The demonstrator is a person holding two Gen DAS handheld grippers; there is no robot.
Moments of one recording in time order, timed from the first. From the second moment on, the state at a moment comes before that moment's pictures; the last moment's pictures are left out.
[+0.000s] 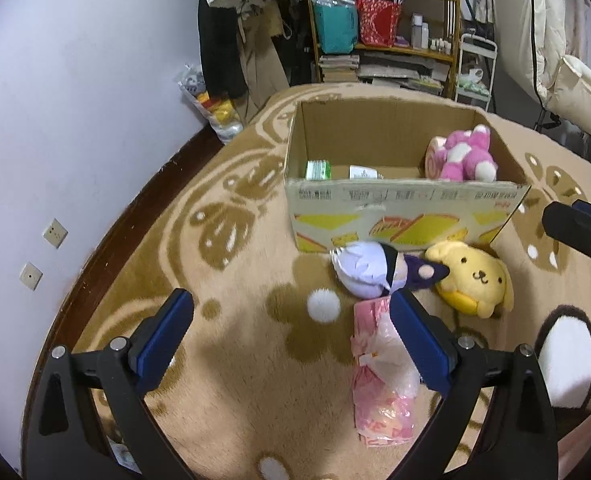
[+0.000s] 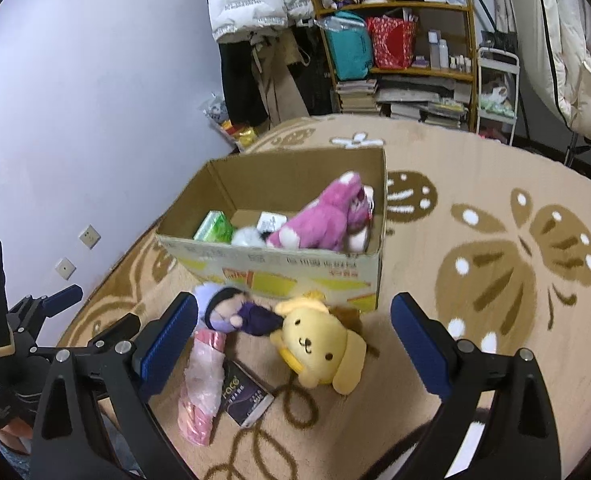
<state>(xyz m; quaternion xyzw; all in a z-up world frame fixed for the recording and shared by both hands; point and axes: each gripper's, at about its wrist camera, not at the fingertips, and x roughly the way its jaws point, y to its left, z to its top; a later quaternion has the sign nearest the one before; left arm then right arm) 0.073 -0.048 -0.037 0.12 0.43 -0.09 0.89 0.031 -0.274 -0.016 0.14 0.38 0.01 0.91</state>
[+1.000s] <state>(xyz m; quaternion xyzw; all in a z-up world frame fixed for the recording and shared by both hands) 0.093 -0.082 -0.097 0.16 0.50 -0.12 0.84 0.075 -0.269 -0.100 0.15 0.49 -0.01 0.86</state>
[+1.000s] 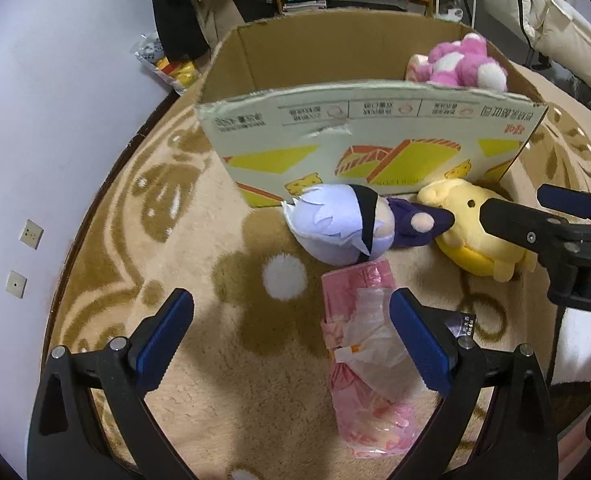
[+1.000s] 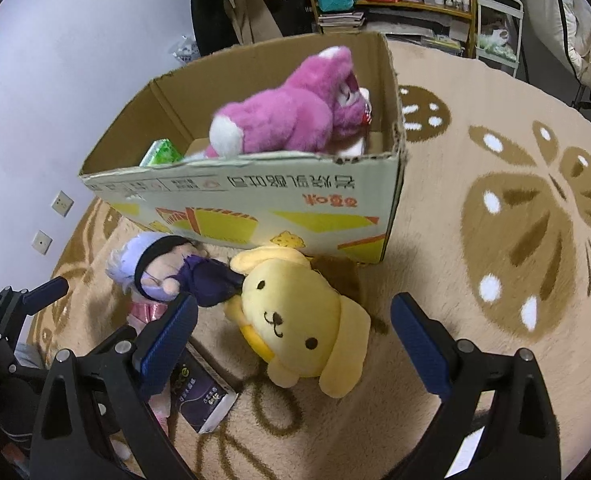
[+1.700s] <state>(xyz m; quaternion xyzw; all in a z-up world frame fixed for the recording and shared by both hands) 0.106 -0.094 -0.130 0.14 0.56 -0.14 0.81 0.100 -0.261 -0.138 0.15 0.54 0.00 0.83</state>
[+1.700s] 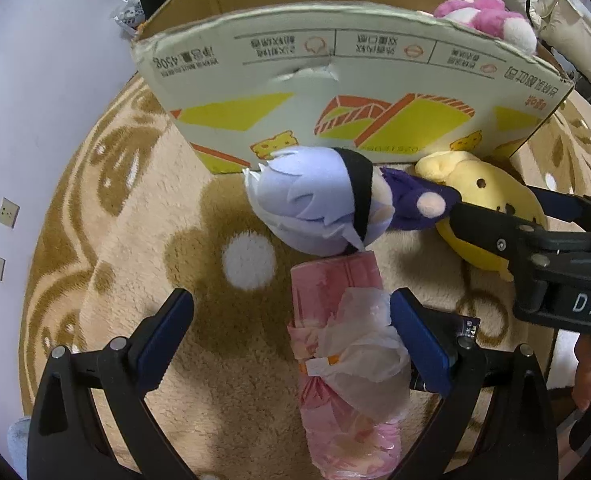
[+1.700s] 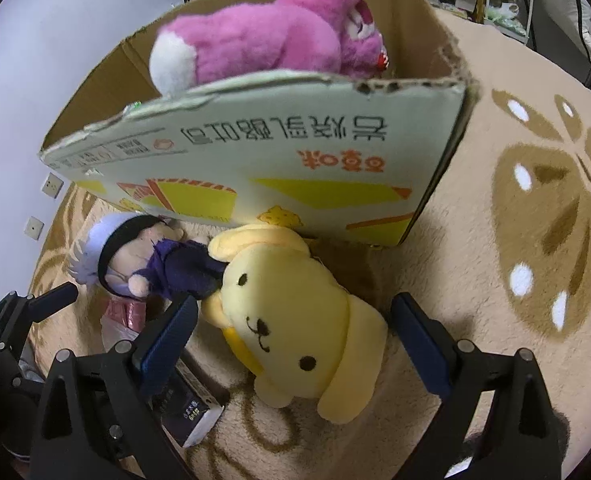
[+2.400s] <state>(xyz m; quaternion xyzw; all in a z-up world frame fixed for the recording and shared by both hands) 0.098 -0.077 -0.126 0.11 0.56 -0.16 0.81 0.103 -0.242 -0.150 0.11 0.57 0.00 0.82</state>
